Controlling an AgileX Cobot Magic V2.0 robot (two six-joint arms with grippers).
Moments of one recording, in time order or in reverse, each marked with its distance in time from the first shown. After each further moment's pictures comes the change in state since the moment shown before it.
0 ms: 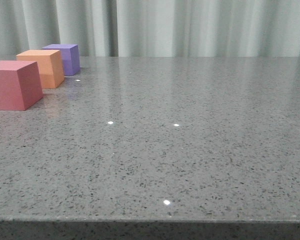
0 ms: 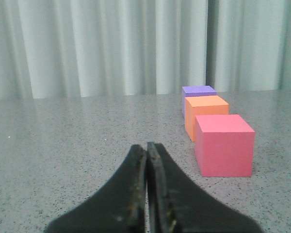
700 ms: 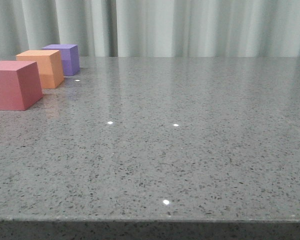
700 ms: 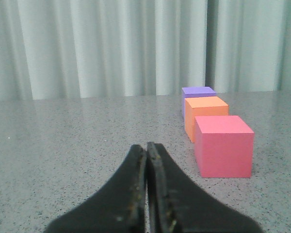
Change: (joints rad) left arm 0.000 0.000 0.000 0.000 0.000 0.000; right arm 0.000 -0.033 0.006 0.000 -0.002 0.000
